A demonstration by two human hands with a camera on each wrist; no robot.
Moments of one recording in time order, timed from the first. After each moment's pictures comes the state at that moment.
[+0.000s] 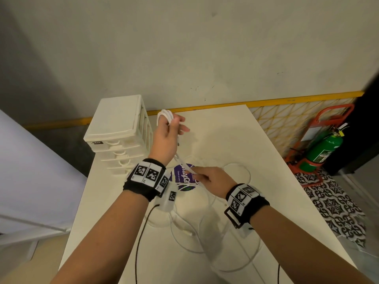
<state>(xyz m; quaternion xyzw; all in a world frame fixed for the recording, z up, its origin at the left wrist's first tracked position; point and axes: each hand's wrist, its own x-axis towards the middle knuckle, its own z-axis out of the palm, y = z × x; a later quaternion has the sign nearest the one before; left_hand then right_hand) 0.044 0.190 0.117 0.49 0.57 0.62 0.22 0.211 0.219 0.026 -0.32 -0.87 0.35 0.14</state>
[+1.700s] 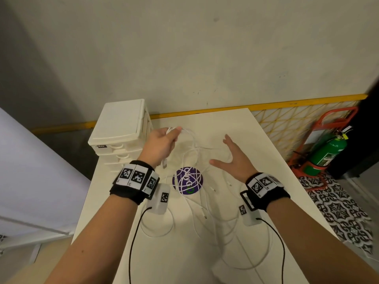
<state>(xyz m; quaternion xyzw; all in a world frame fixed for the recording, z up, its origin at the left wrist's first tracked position) 0.027 0.171 0.140 0.42 0.65 0.52 0.37 0.241 0.259 0.059 -0.44 -0.75 0.42 0.24</state>
